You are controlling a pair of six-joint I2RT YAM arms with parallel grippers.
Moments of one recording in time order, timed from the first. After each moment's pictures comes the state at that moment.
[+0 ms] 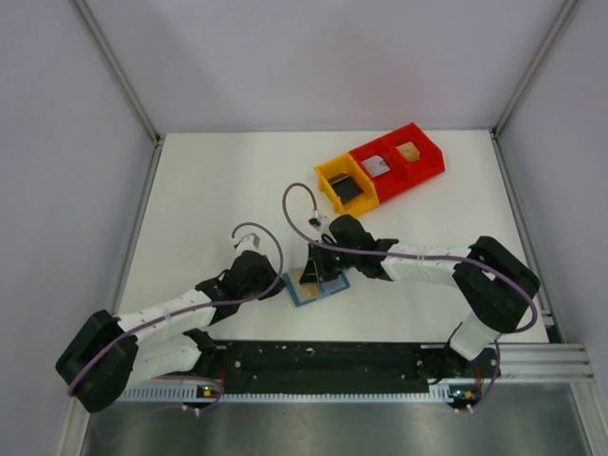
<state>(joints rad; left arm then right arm) -0.71 1.11 0.34 0.01 -0.09 -0.94 0.86 1.62 0.84 0.11 -0.41 0.61</state>
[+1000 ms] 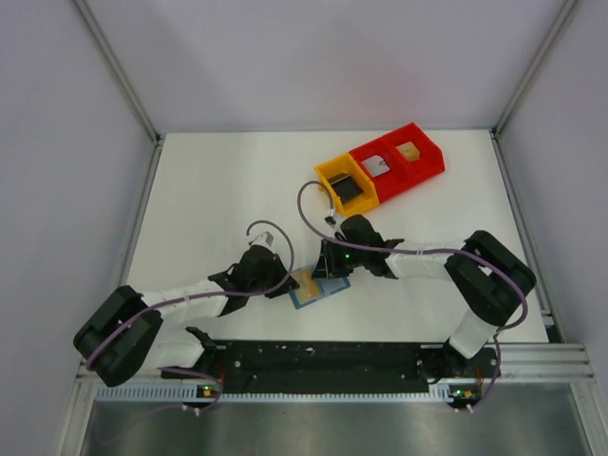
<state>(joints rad) -0.71 1.25 0.38 0.12 0.06 -0.95 0.77 1.65 0.77 0.15 -0.36 0.63</state>
